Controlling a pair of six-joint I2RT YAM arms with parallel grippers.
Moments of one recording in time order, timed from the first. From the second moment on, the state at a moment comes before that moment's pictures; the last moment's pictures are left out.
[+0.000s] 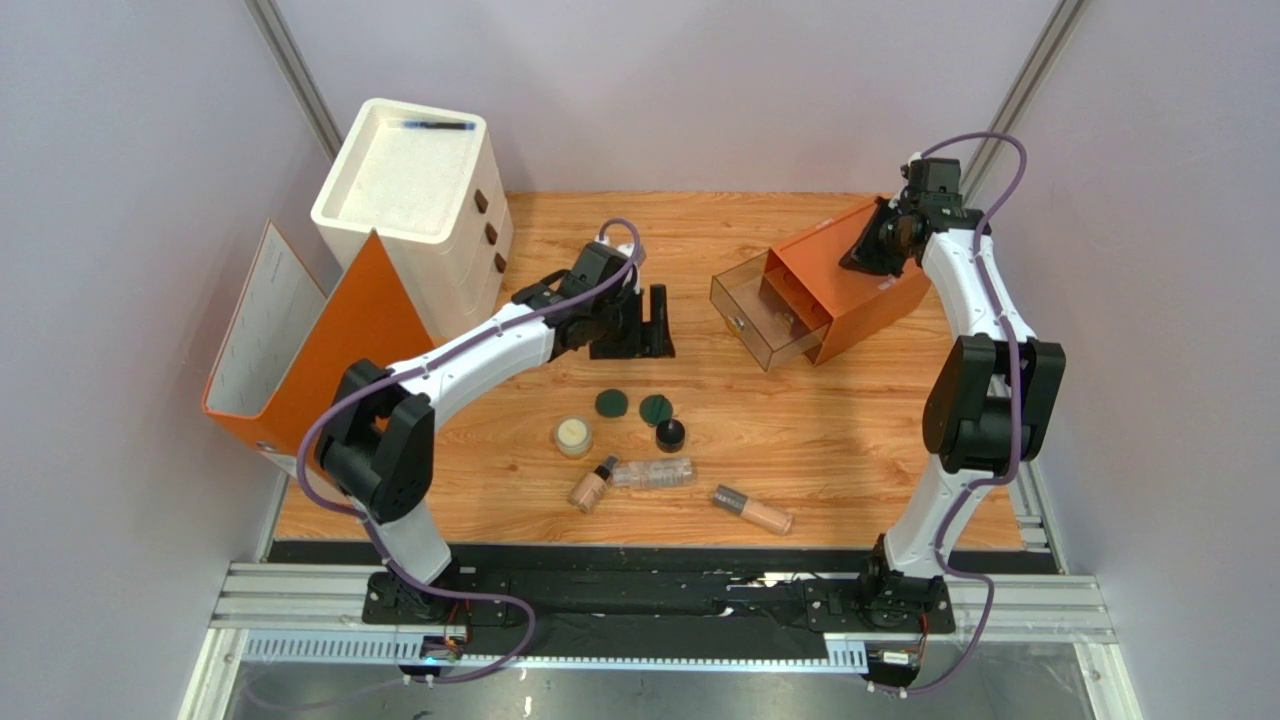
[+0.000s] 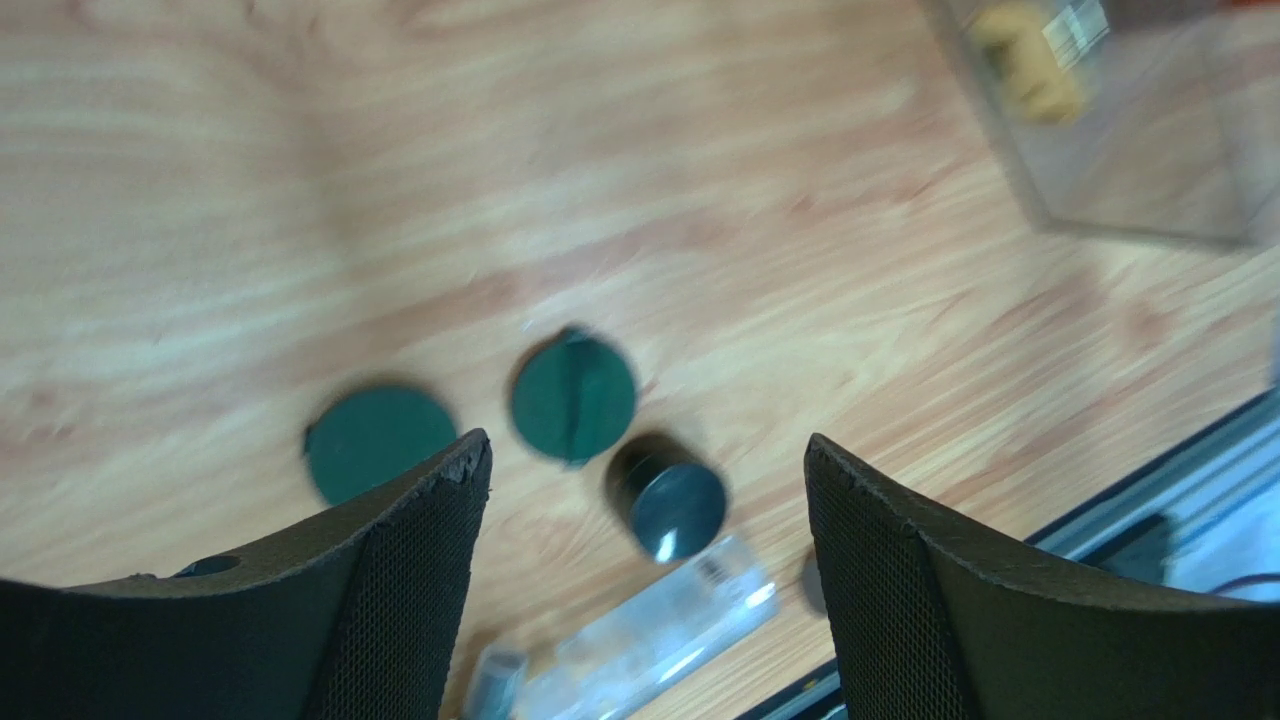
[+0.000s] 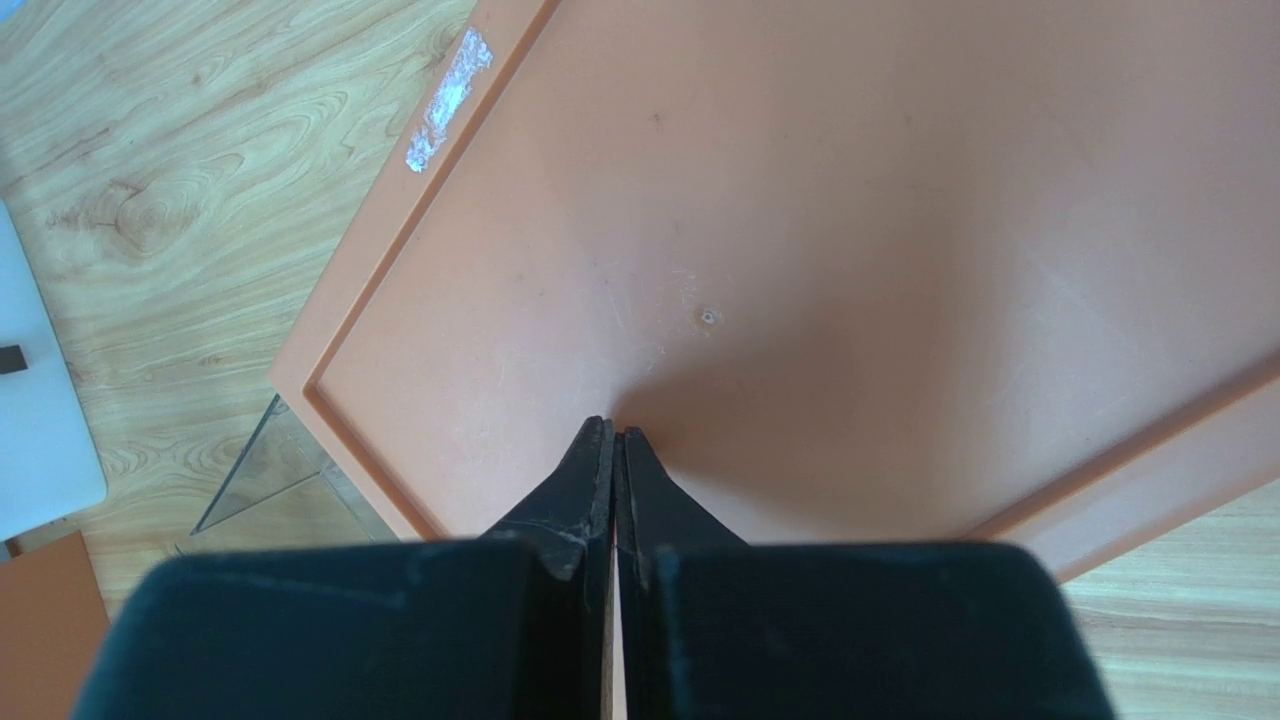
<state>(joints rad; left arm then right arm) -0.64 1.73 1.35 -0.44 0.14 -0.58 -0.10 1.89 1.67 -0.67 -0.22 0.39</state>
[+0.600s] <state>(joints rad) -0.83 1.69 1.16 -0.58 -0.04 -0.27 -0.10 1.89 1.65 -0.66 -0.24 0.39</state>
